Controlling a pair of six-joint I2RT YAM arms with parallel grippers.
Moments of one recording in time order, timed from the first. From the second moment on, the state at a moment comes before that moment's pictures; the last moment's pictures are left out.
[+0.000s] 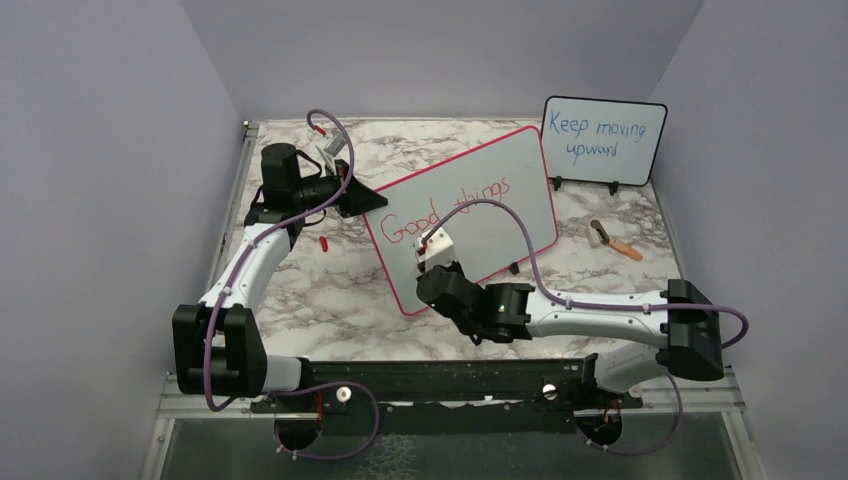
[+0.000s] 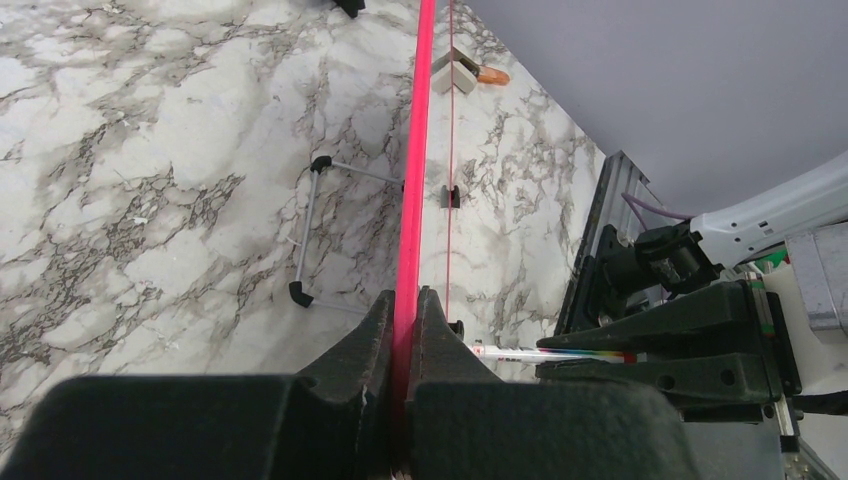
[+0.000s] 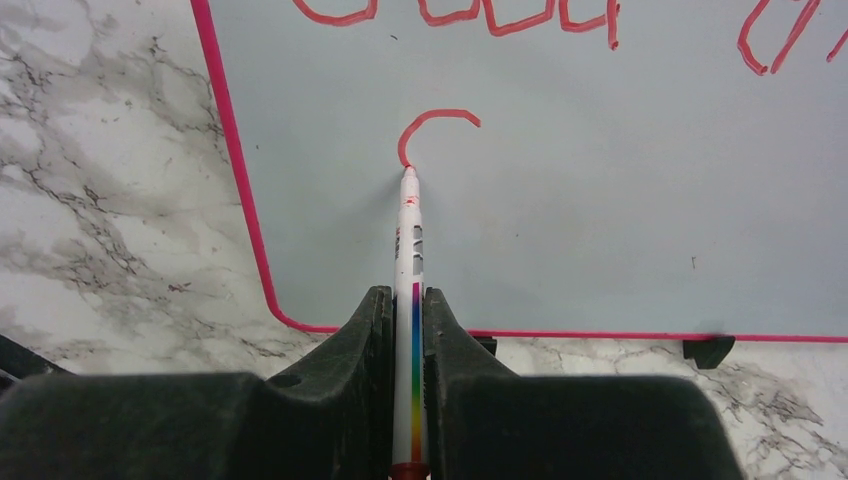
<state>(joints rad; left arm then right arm) -0.07 1.35 0.98 0.01 1.08 -0.25 1.30 1.43 1.01 -0.24 0.74 0.37</state>
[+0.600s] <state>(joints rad) -0.07 1.35 0.98 0.01 1.08 -0.25 1.28 1.40 0.99 -0.29 0.77 0.37</state>
